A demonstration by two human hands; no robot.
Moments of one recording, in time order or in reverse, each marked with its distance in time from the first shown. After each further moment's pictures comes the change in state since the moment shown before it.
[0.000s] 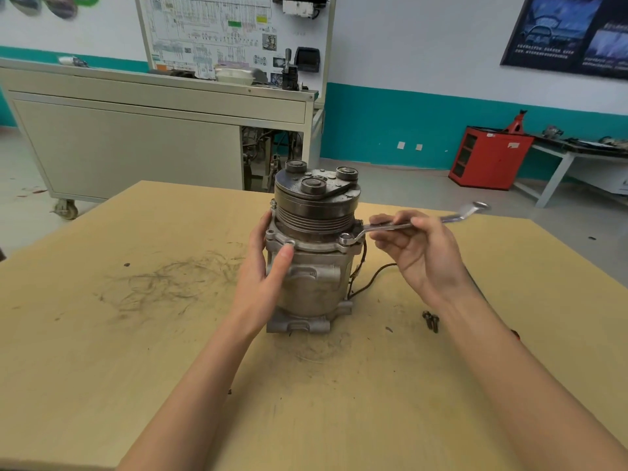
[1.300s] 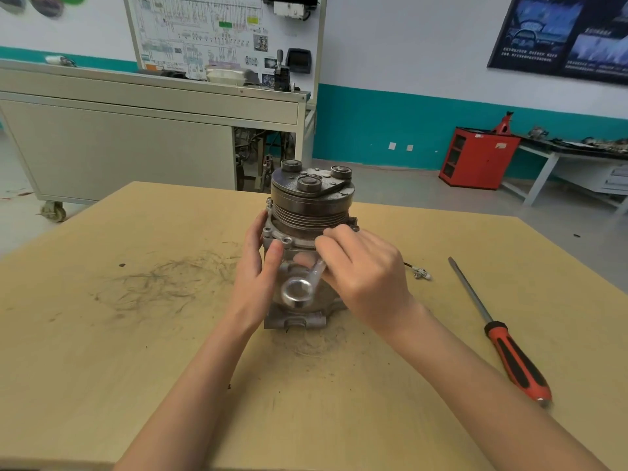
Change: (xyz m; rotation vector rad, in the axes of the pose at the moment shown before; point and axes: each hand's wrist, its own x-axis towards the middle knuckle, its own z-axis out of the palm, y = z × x) left_hand 0.001 -0.006 -0.001 -0.086 0.008 0.047; right_hand -0.030 0.026 0.064 -1.689 -0.038 -1.398
